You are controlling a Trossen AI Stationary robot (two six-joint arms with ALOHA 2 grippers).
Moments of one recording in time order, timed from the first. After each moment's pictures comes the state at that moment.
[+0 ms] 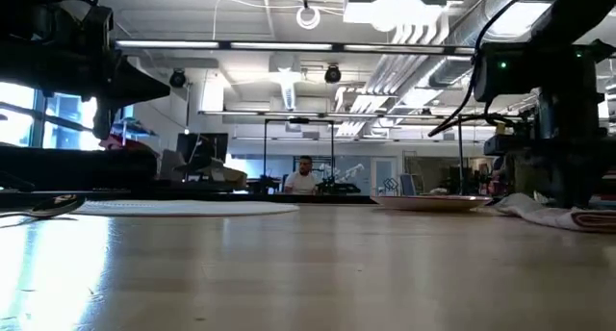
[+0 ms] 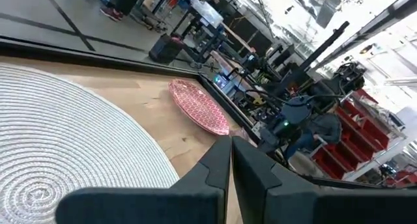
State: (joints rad) left arm 0.10 0.10 0.01 0.05 -0.35 -0.73; right arm -0.18 1.17 0.50 -0.87 -0.07 1.61
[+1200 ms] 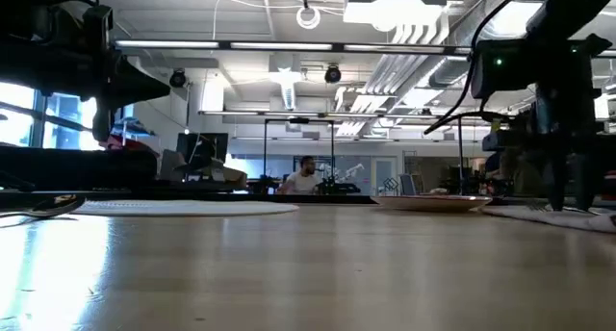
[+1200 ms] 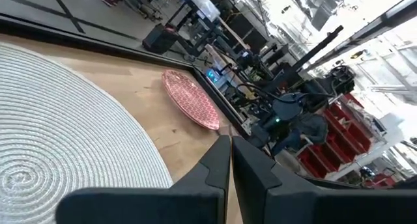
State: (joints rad) left arm 0.10 0.10 0.01 0.05 -0.32 -0.81; right arm -0.20 1.17 0.51 -0.87 -0.03 1.53
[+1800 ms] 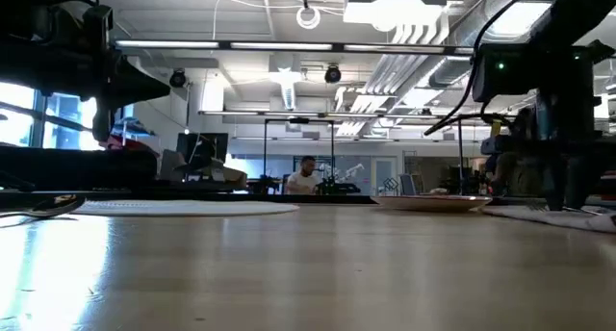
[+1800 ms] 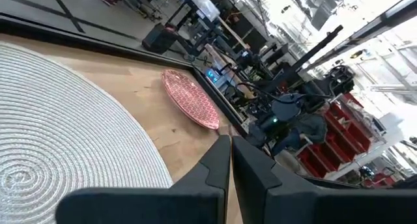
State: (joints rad) left arm 0.10 0.10 0.01 0.05 -0.32 -0.81; right arm -0.20 1.17 0.45 -0.75 -0.04 1.54
